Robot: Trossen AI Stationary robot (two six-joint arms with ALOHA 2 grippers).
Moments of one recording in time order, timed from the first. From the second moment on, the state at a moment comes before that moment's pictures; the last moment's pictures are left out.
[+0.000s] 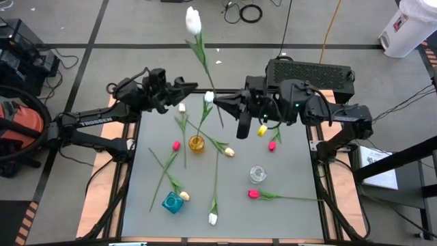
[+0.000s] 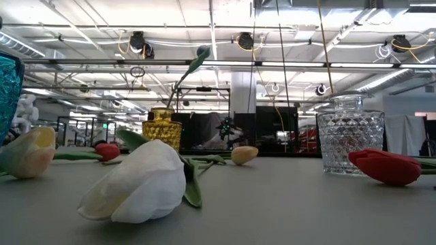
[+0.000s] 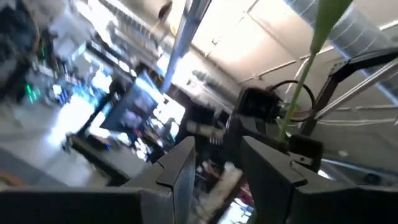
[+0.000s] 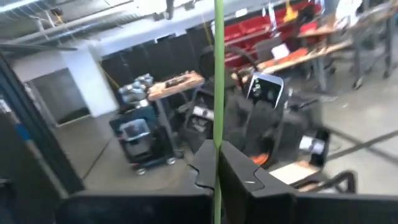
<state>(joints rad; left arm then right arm) 0.32 1.13 0.98 0.67 0.28 -0.75 0.08 1.57 1.92 -0.30 0.23 0.36</state>
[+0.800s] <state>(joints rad) 0.22 1.13 0.98 0.69 0.17 -0.48 0.05 1.67 1.92 -0.43 0.15 0.58</state>
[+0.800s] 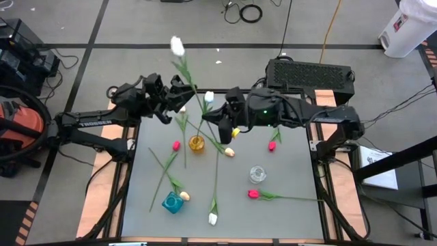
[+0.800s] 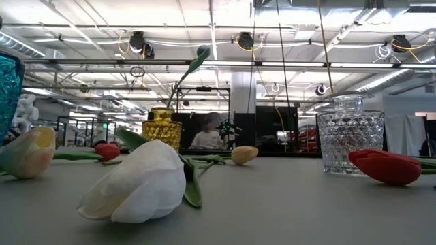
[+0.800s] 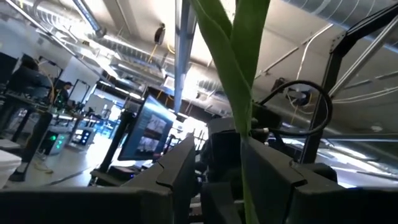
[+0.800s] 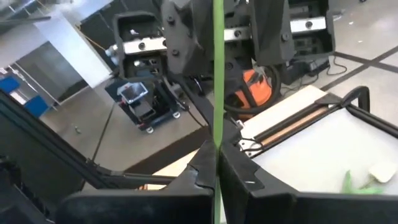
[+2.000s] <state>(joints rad) 0.22 1.13 0.98 0.70 0.12 -0.48 0.03 1.68 1.91 -0.48 0.10 0.61</state>
